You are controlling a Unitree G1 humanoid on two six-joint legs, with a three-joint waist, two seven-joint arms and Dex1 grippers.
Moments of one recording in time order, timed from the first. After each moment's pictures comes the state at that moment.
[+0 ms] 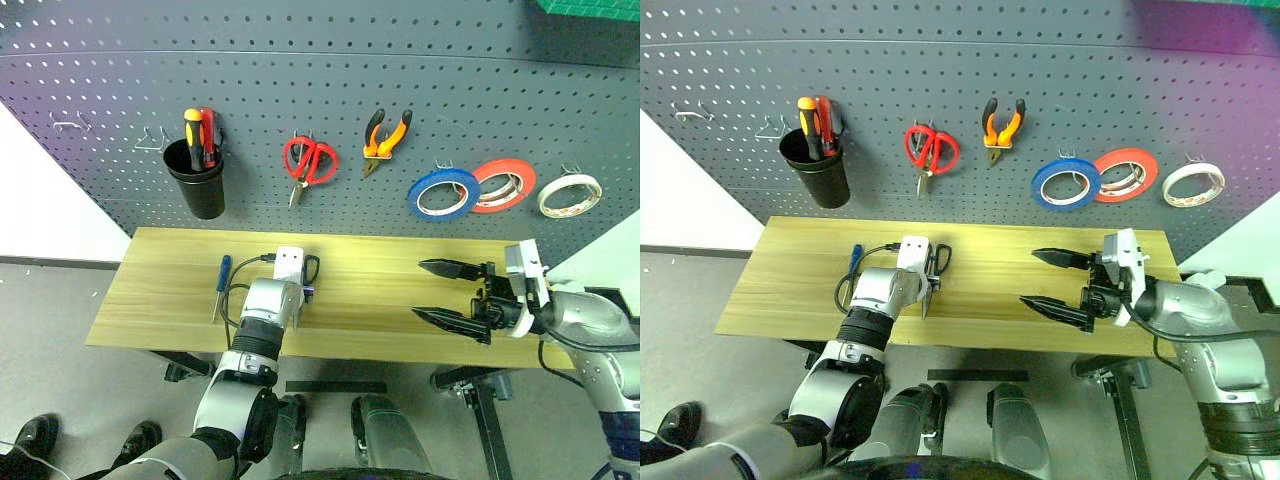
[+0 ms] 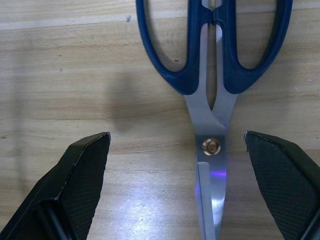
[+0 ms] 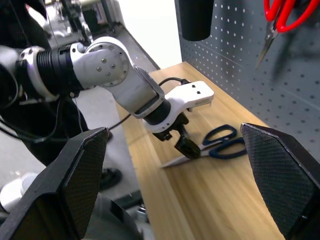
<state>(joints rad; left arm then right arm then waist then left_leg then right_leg) -0.63 -0.15 0.06 0.48 0.01 1.05 0.22 -0.03 -0.77 -0.19 -0.21 0.67 0.32 1.21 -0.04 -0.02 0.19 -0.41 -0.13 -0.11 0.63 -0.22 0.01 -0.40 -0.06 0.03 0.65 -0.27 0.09</state>
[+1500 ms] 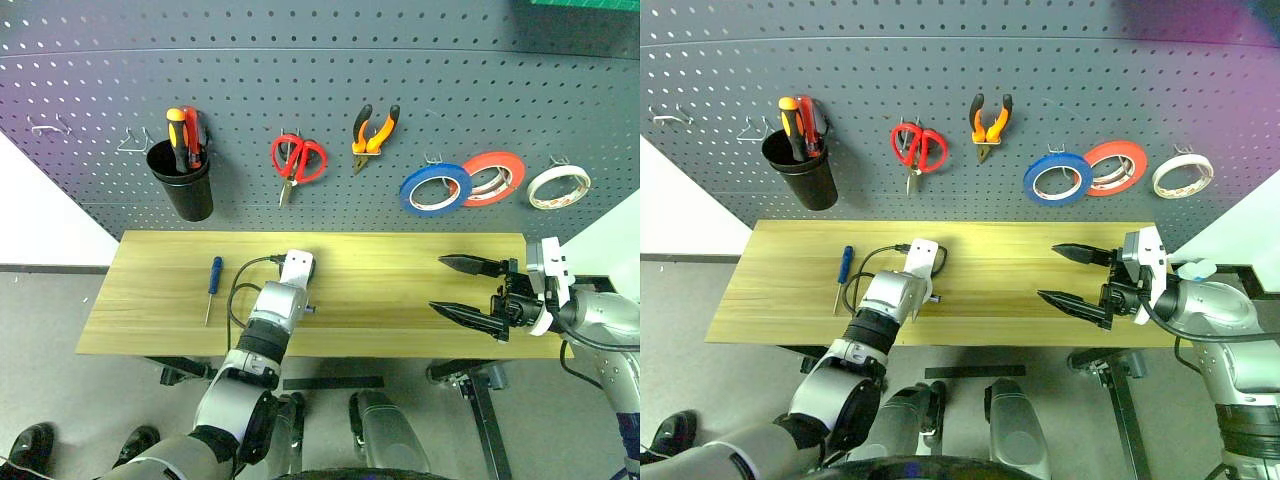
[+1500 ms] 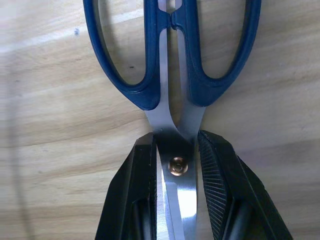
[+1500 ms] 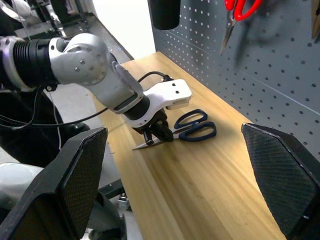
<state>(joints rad) -0.57 -0.08 -0.15 0.44 0.09 0.94 0.14 -0.01 -0.78 -0.24 -0.15 0.66 0.30 1.23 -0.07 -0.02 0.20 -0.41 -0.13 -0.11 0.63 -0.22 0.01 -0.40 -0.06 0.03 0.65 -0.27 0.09</state>
